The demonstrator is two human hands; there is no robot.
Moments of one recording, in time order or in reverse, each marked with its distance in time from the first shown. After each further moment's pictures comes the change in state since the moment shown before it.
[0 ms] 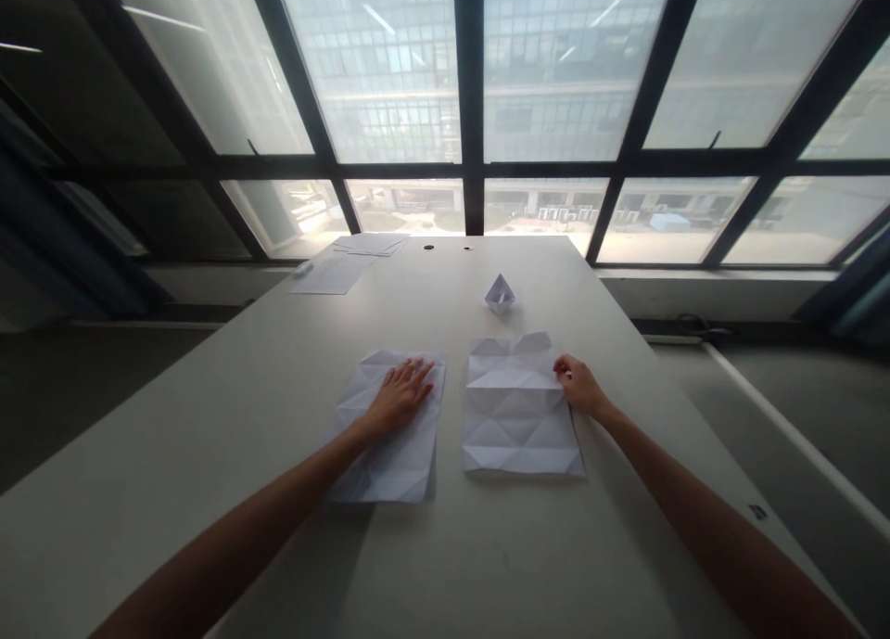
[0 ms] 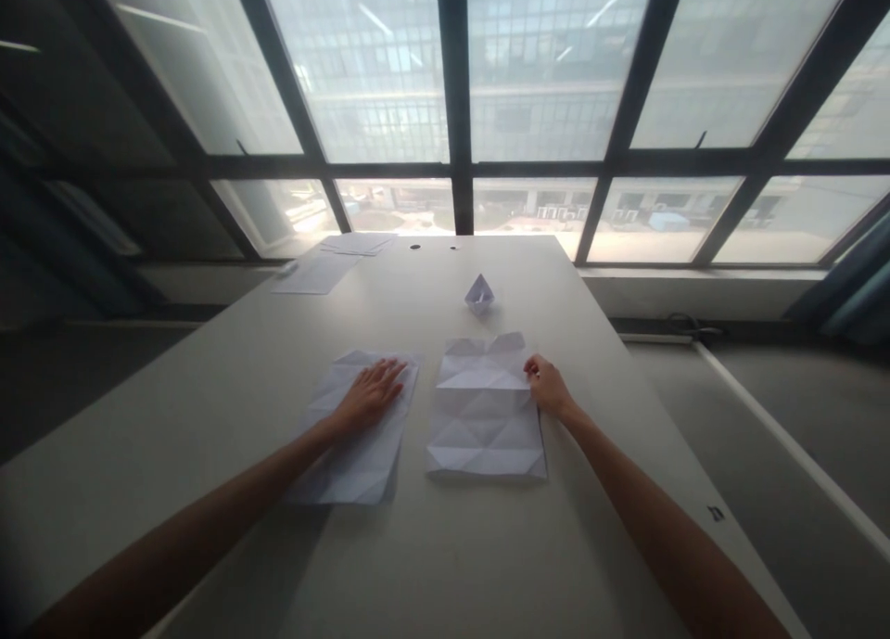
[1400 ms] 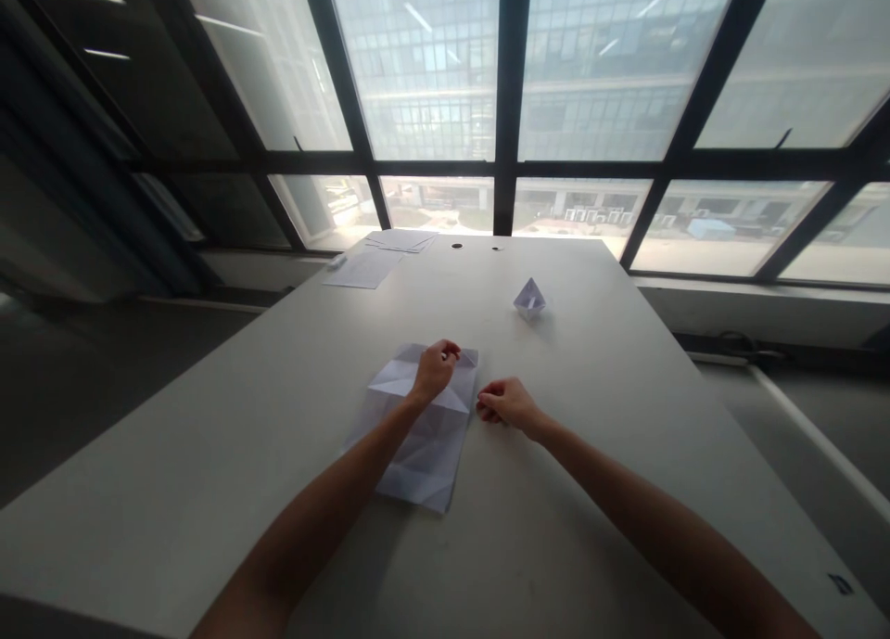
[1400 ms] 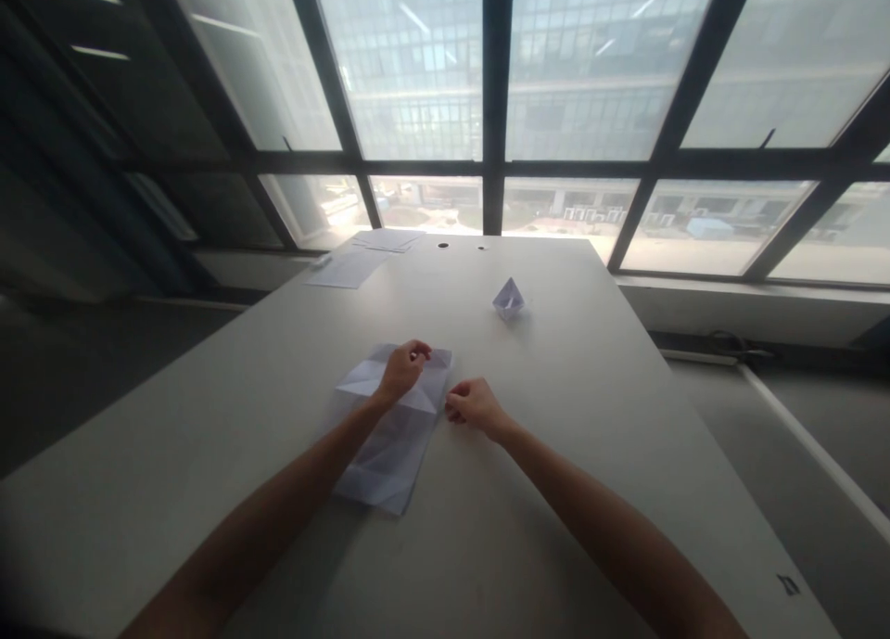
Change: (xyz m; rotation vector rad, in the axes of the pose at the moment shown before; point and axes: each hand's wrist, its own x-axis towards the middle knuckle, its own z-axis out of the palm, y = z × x) left_hand 0.060 0.034 -0.029 -0.677 0.338 -0.341; right_hand -0.013 -0.142 0.115 0.540 -0.543 0.267
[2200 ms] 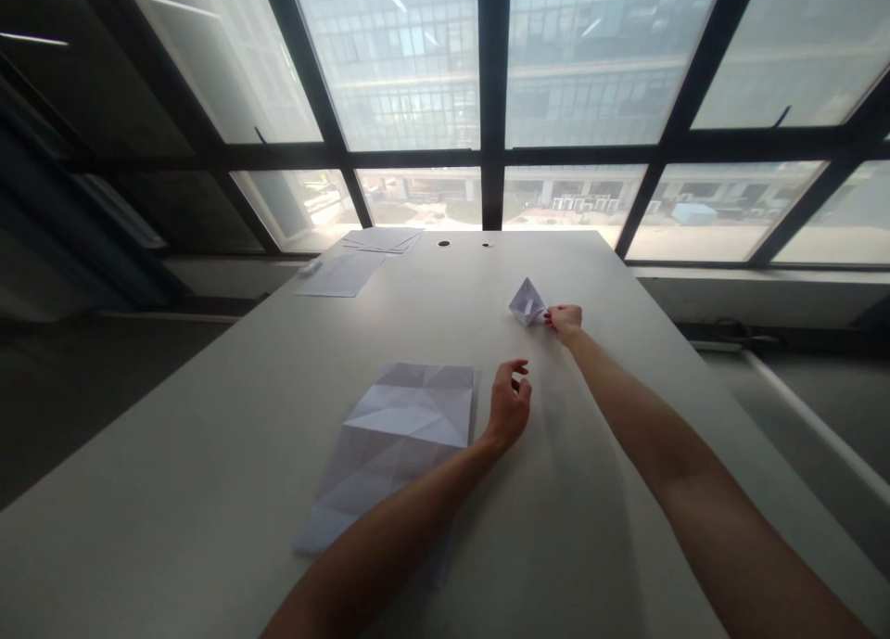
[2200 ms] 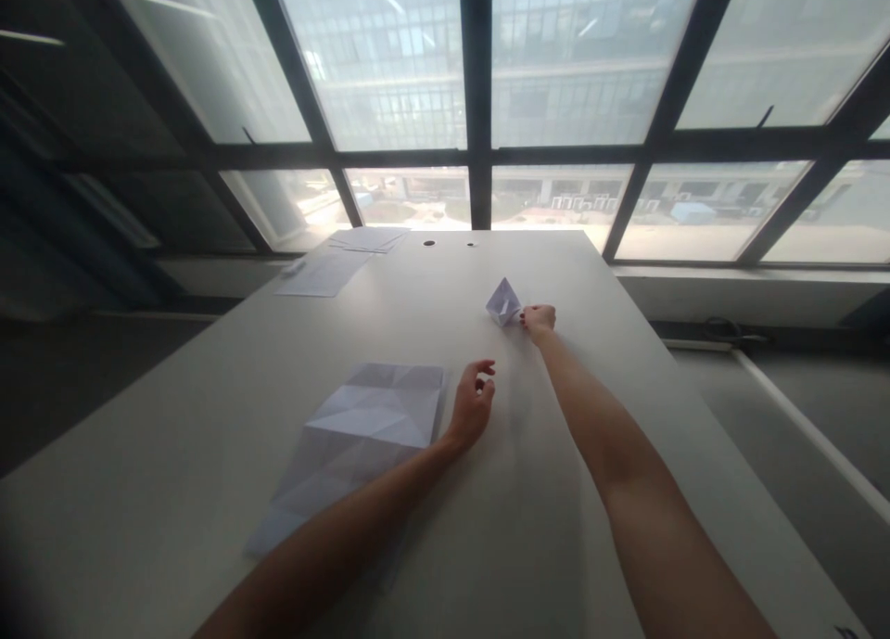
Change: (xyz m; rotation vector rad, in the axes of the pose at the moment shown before) left_hand -0.041 0.060 0.125 -0.437 -0.058 -0.018; right_hand 0.172 -0.007 -0.184 0.098 0.789 0.026
